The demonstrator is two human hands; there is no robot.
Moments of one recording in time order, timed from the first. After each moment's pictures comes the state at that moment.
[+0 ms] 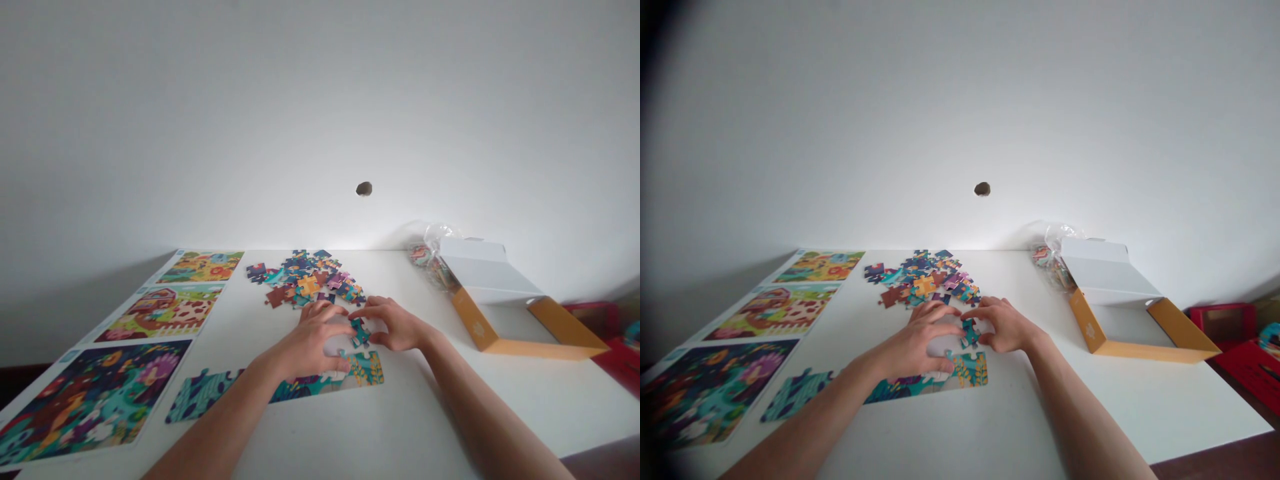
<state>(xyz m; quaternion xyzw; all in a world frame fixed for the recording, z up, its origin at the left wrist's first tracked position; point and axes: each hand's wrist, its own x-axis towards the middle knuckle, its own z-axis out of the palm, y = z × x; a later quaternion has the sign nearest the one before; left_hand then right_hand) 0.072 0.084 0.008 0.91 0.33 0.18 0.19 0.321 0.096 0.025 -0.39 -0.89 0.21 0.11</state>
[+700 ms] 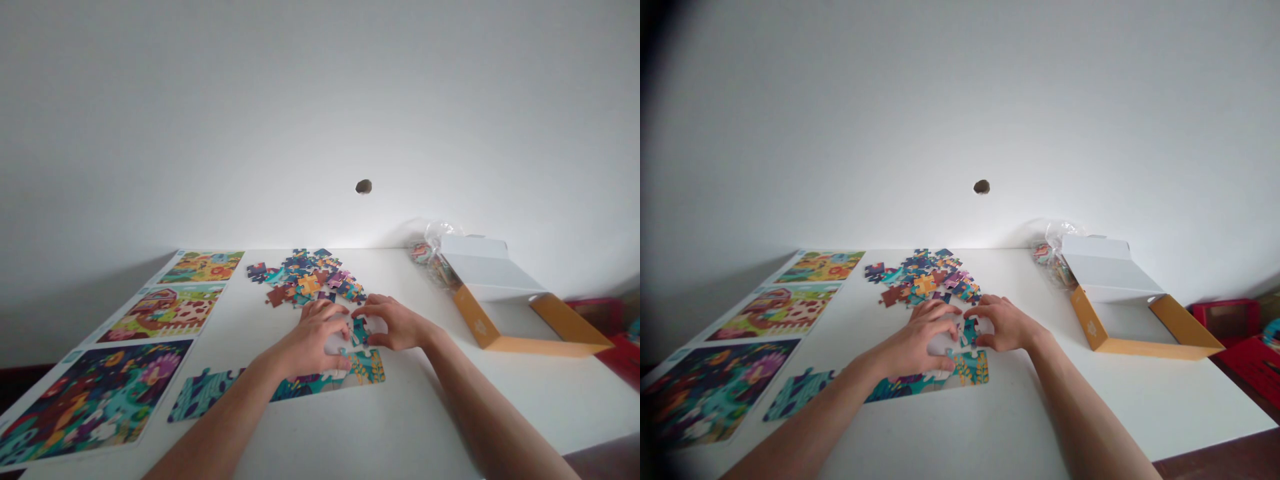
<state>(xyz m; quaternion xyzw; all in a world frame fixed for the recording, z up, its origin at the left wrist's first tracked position) 0.073 0.084 0.005 0.90 0.33 0.18 0.20 0.322 0.094 0.025 -0.38 -0.90 0.19 0.12</state>
